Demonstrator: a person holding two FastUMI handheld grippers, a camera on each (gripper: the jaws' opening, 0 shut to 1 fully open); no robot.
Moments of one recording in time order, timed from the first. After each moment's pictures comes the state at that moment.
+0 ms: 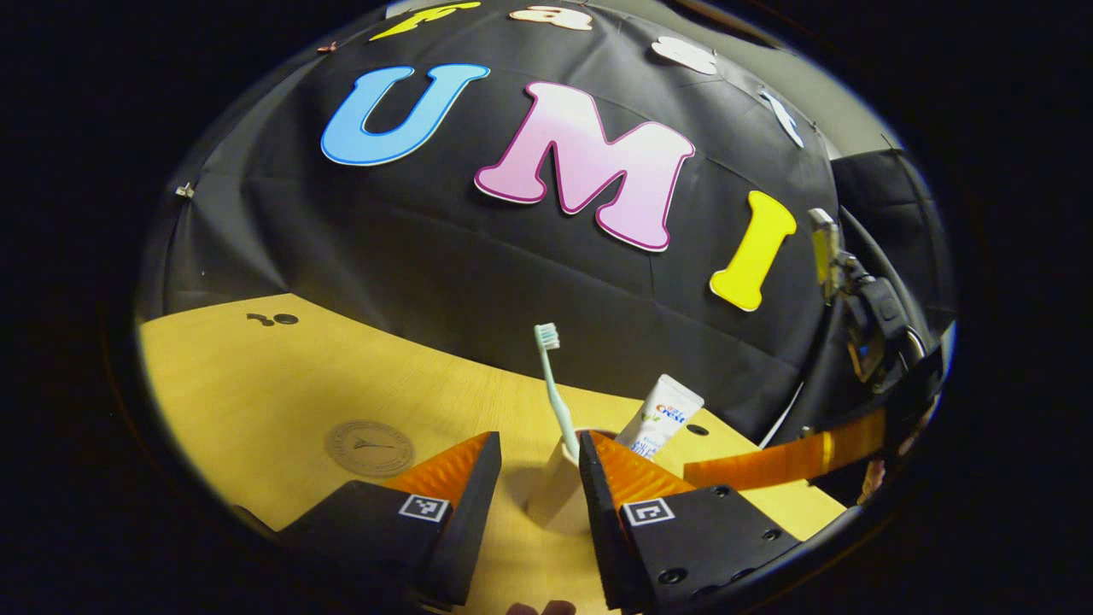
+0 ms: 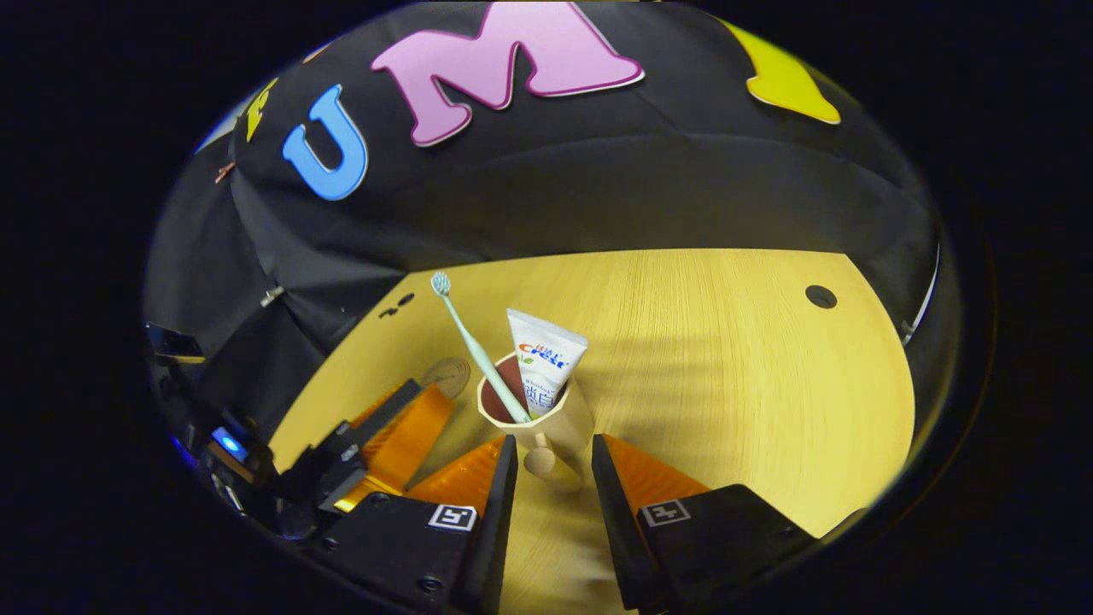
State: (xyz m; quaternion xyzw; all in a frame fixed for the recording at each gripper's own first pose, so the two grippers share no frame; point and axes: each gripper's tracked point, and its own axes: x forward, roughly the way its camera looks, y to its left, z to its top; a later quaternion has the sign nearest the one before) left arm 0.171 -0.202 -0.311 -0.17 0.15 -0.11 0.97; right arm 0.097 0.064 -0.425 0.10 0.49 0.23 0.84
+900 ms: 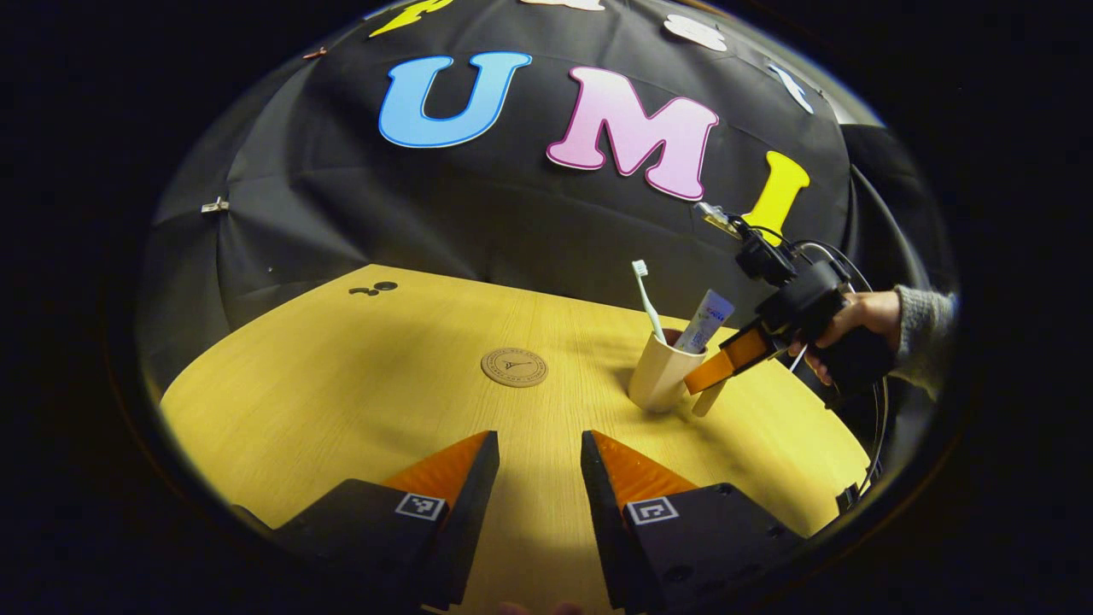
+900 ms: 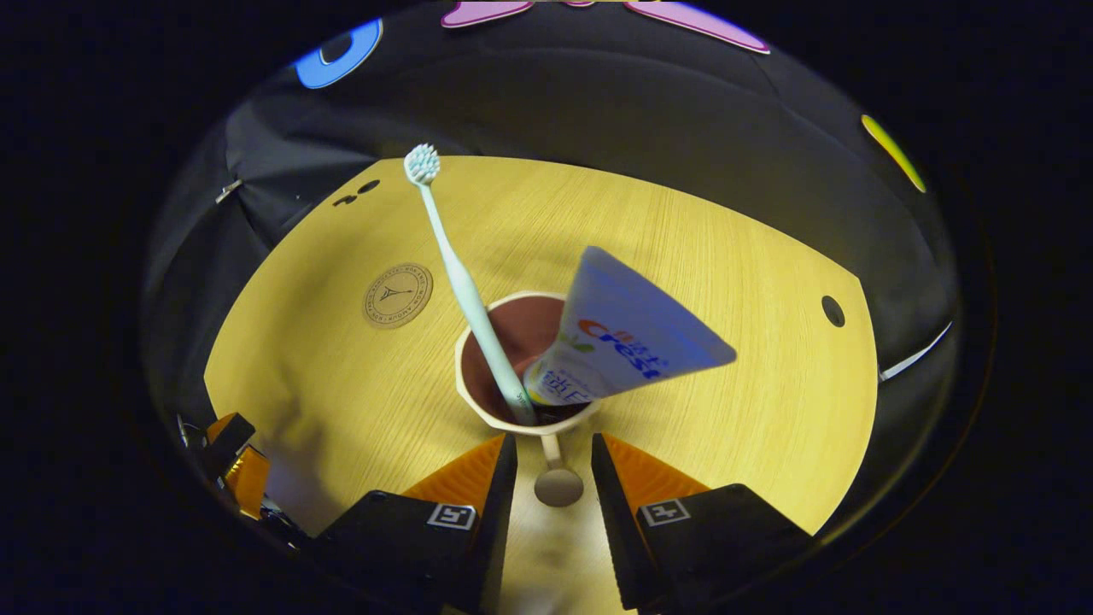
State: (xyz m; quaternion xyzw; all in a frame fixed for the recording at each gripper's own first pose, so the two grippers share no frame) left arm 0.044 -0.095 -0.335 -0.10 0.27 -0.06 0.96; right arm 0.091 0.097 -0.476 -0.05 0.60 0.23 0.76
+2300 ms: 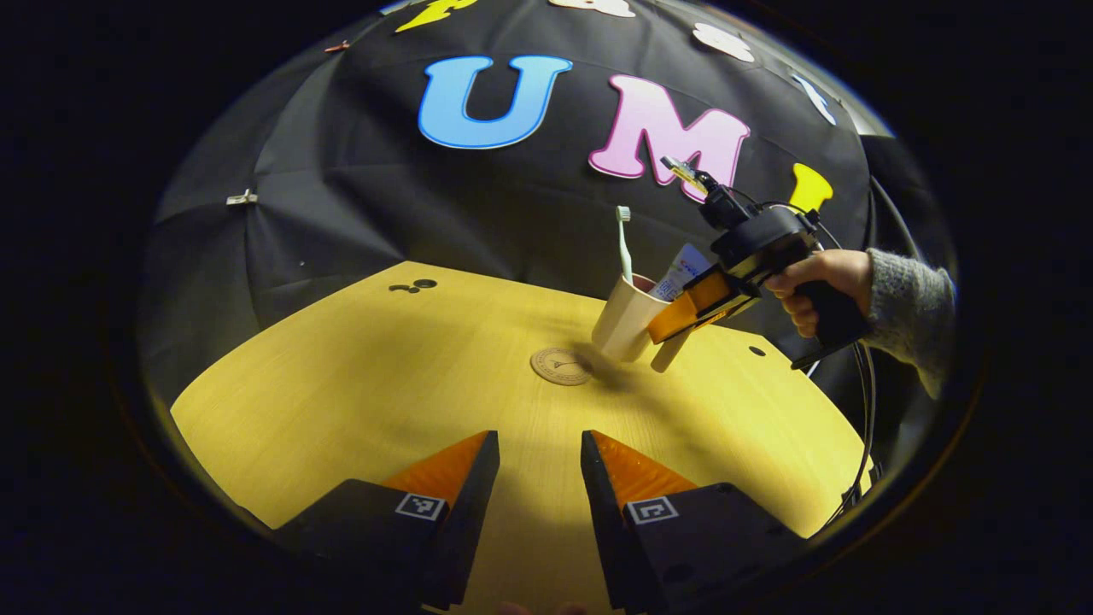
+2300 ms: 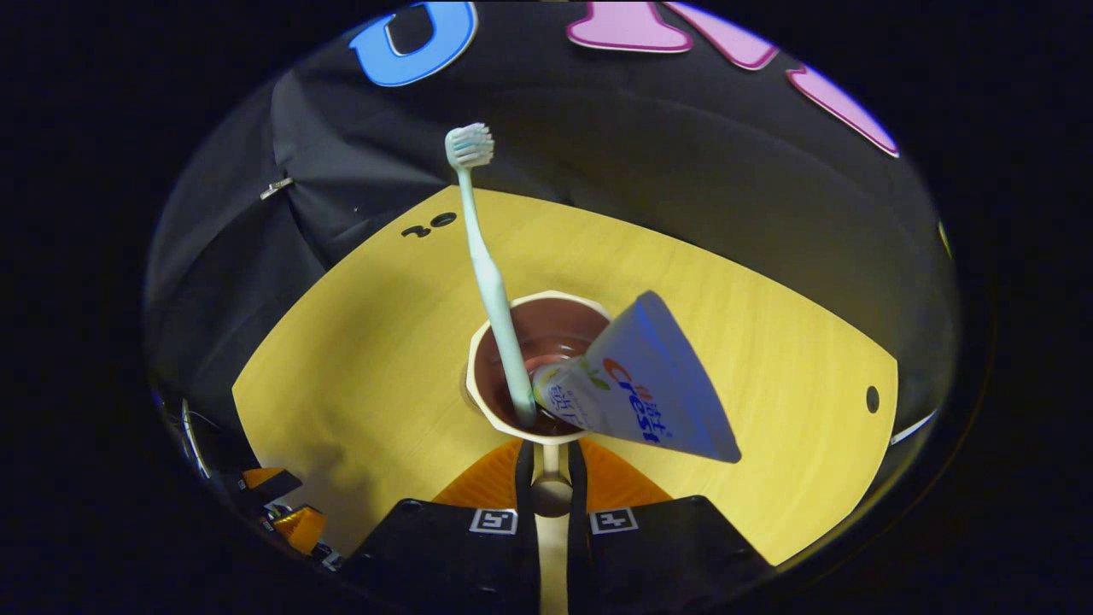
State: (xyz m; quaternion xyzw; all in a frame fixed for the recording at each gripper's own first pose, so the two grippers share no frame) left arm 0.029 -0.030 -0.322 -0.13 0.27 -0.01 0.95; right arm 0.128 0.241 -0.434 -0.04 0.55 0.32 0.77
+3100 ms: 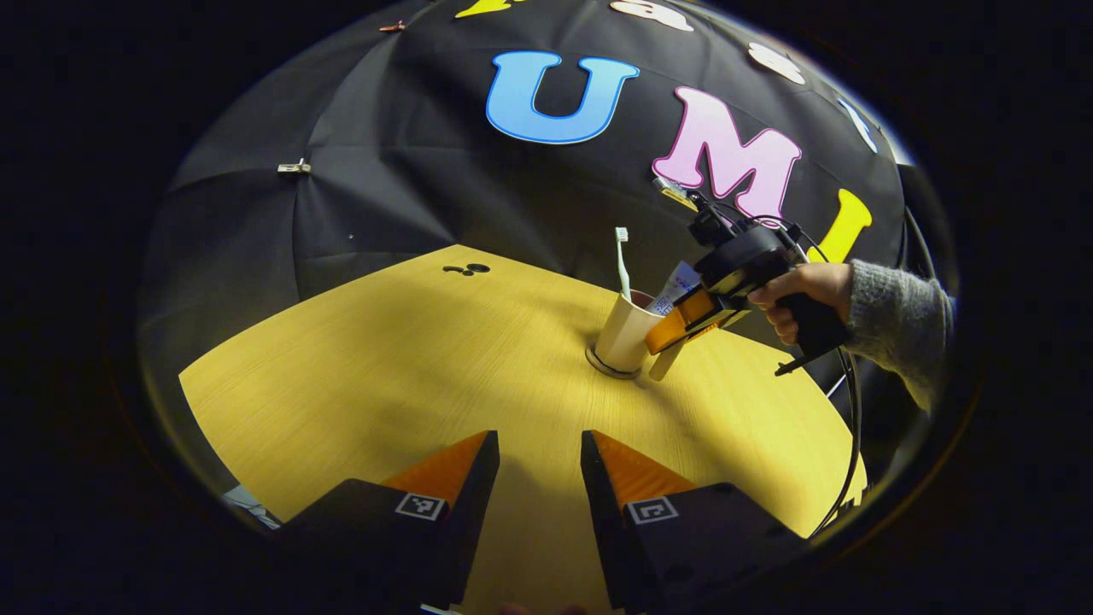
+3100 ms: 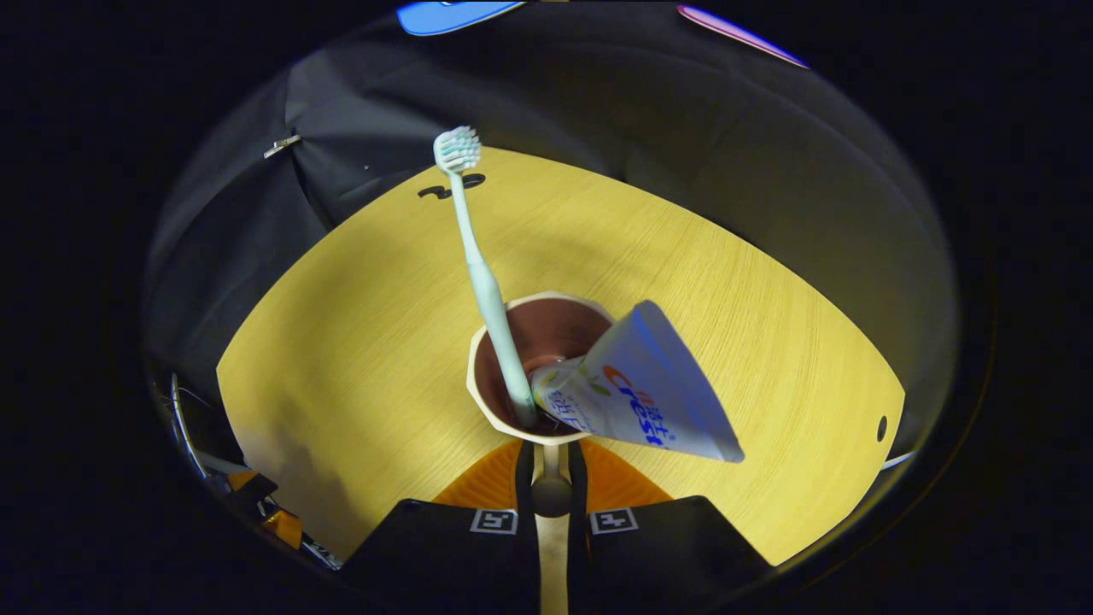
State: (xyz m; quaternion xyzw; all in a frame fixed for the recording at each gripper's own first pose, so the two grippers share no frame) left arm 0.010 0.015 -0.338 -0.16 0.28 0.04 0.95; right arm 0.121 0.303 -0.475 -0.09 0.57 0.33 0.74
